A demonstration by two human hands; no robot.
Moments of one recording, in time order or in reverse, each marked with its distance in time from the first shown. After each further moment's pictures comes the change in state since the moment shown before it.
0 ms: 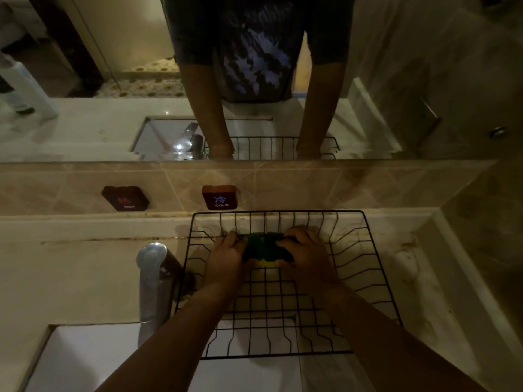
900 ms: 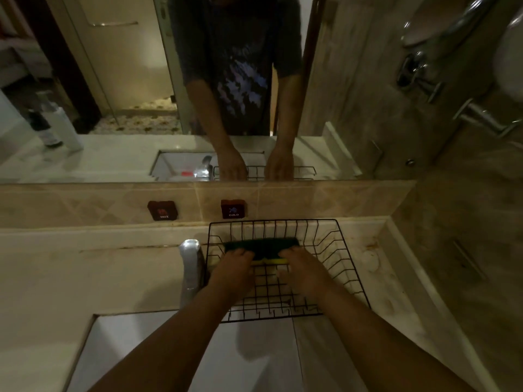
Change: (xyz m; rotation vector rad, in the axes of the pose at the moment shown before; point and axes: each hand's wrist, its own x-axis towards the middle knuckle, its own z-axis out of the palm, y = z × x) left_hand -0.069 0.023 -0.072 -0.033 -0.114 0.152; right_hand -0.055 -0.077 -0.065 0.046 -0.181 0.223
